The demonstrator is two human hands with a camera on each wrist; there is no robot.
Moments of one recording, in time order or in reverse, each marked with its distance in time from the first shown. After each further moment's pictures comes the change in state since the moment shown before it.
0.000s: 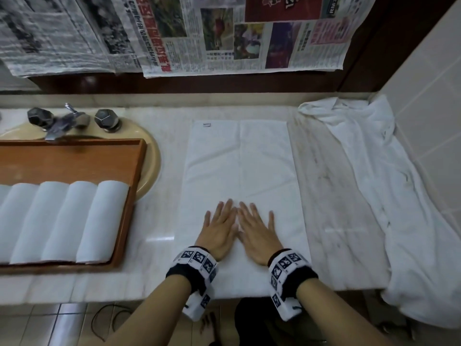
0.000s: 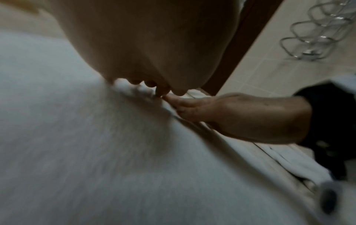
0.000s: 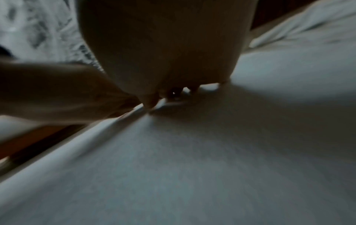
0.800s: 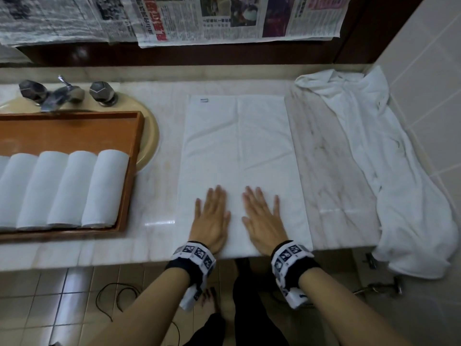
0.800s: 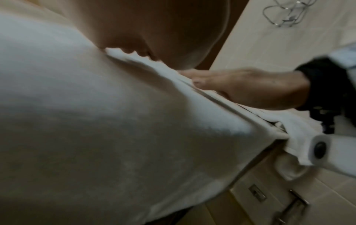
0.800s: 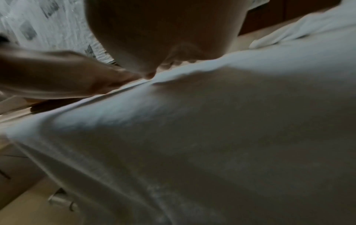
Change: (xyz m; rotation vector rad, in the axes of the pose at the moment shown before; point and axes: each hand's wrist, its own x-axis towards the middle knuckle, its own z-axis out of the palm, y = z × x) left_hand -0.055 -0.007 0.036 0.094 0.128 -0.099; right_hand -0.046 -0.004 0.044 -0.060 0.137 0.083
